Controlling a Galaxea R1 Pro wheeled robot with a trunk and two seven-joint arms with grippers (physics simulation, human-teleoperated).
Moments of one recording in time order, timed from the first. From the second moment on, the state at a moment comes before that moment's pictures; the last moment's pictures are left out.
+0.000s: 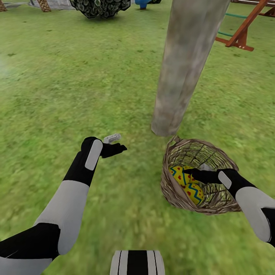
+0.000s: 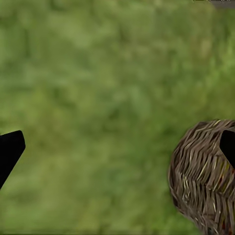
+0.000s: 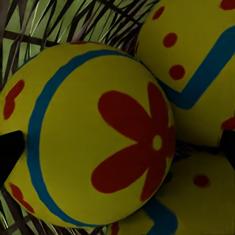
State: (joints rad) left arm -1.06 -0.17 0.00 -1.01 0.52 1.00 0.33; right arm -1.12 -0.29 -0.07 -0.22 -0.28 0.62 0.56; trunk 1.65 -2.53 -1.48
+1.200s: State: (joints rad) left arm -1.06 -0.16 0.00 -1.01 0.52 1.00 0.33; right arm -1.12 -0.30 -0.07 -0.23 -0.28 0.65 0.56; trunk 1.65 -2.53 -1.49
